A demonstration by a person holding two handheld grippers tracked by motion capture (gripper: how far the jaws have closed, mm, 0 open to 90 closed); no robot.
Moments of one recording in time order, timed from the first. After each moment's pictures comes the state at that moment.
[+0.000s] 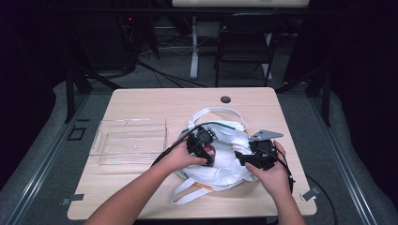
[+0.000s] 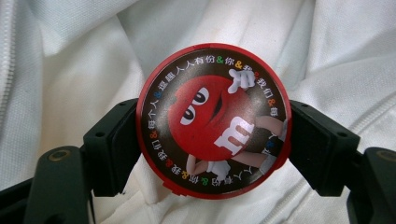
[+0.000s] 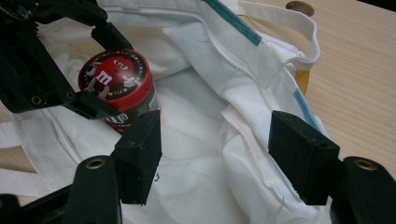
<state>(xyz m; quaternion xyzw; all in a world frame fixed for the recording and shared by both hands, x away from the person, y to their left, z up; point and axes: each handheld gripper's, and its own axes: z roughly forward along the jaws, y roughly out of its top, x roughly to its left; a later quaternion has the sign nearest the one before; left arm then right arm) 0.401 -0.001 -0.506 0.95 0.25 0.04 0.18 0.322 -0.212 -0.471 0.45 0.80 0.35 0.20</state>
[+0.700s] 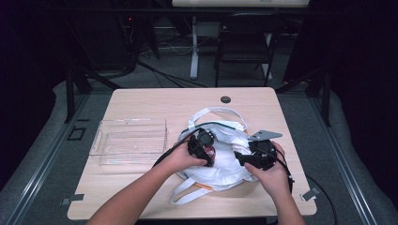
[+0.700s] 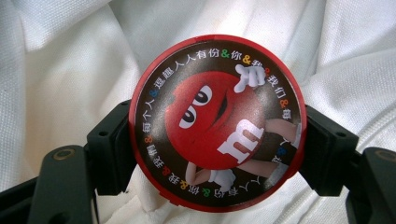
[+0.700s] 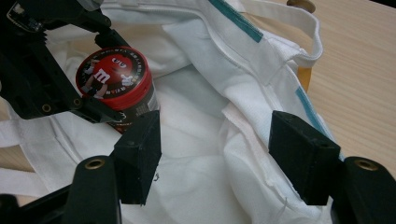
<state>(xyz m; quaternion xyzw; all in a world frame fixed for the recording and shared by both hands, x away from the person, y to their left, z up) 0.401 -0.003 -0.514 0.95 0.25 0.05 0.17 0.323 -0.210 -0.473 0.45 0.80 0.34 0.20</state>
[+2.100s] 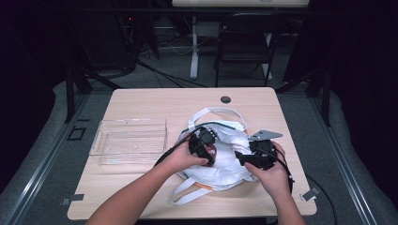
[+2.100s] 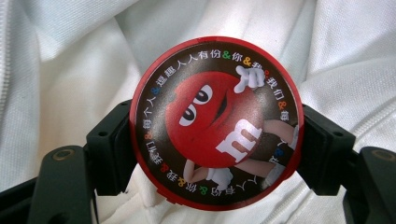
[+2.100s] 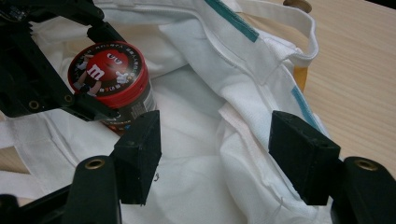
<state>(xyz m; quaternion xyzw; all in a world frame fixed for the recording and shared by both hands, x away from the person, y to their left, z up) 0.399 -0.006 -0.503 0.95 0.25 0.05 0.17 0.323 -0.211 -0.474 0.45 0.79 0.35 0.21</state>
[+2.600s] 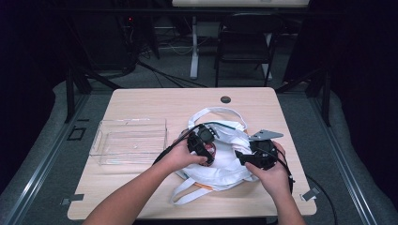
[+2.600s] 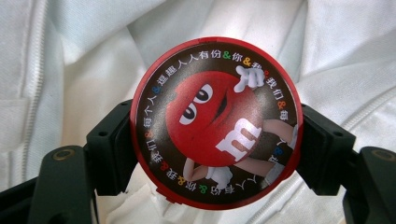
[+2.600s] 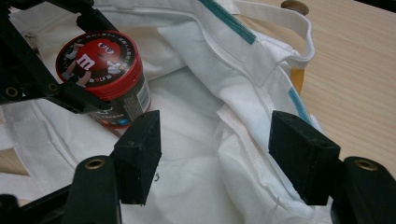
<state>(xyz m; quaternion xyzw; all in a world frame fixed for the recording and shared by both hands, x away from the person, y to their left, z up) 0.398 -0.004 -0.489 0.95 0.25 0.05 0.17 0.323 -0.212 -0.472 0.45 0.79 0.35 0.21</state>
